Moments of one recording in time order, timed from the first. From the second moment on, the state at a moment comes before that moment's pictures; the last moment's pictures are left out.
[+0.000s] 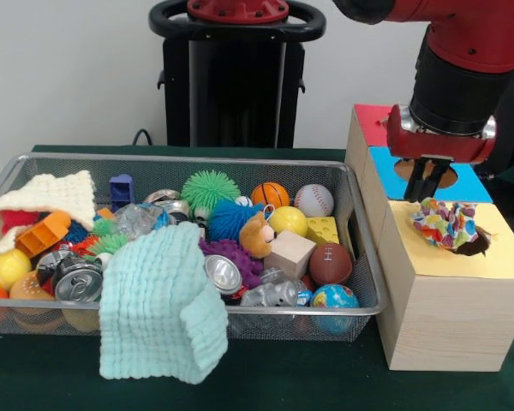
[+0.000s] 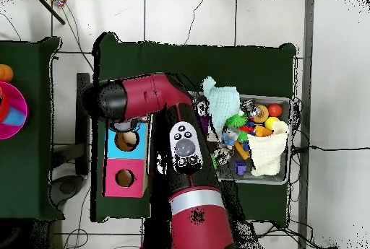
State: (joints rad) arm -0.08 -0.55 0.20 1.32 -0.25 0.98 2.00
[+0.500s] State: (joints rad) arm -0.04 -0.56 0.19 1.32 -0.25 0.96 2.00
